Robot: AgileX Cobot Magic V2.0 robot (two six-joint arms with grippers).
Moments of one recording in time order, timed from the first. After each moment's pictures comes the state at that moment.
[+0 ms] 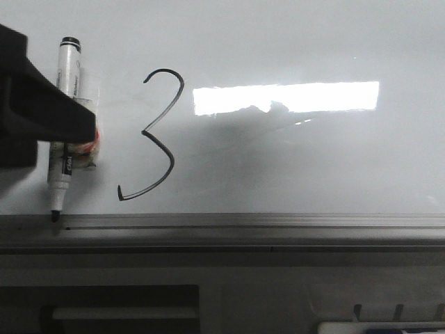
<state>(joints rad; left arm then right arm) -0.75 0.99 -0.40 -0.74 -0.08 0.18 0.98 1.12 -1.04 -0.05 0.52 -0.07</state>
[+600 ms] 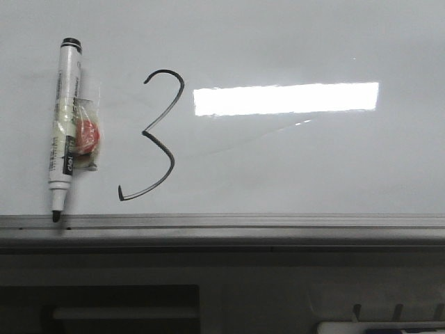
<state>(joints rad) -0.75 0.35 -0.32 -0.54 0.03 0.44 0.98 0.56 -0.68 -0.11 0.33 -0.07</state>
